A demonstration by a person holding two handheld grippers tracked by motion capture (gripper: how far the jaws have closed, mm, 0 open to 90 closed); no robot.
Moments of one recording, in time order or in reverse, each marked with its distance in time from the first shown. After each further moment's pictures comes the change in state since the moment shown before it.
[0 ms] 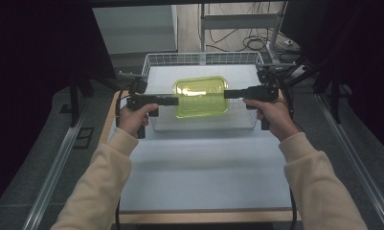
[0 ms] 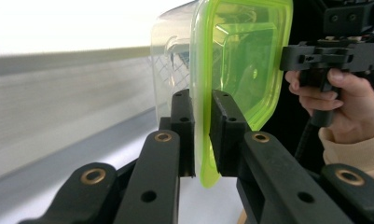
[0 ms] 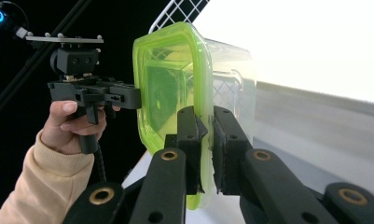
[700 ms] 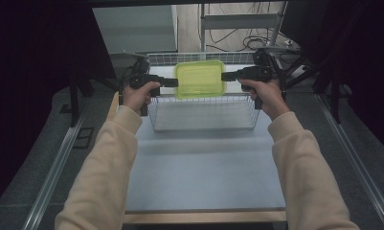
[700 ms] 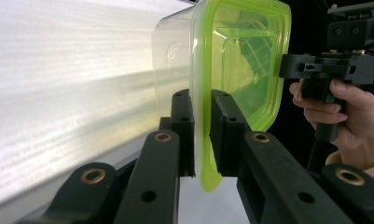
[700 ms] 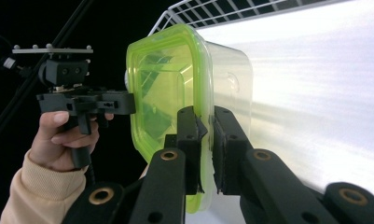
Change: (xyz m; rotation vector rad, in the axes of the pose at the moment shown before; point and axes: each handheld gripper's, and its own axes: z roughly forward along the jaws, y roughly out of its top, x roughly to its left) left arm 0.024 0.054 0.014 -0.002 0.036 -0.068; right arm -0.028 0.051 0.021 -0.013 -0.034 0.091
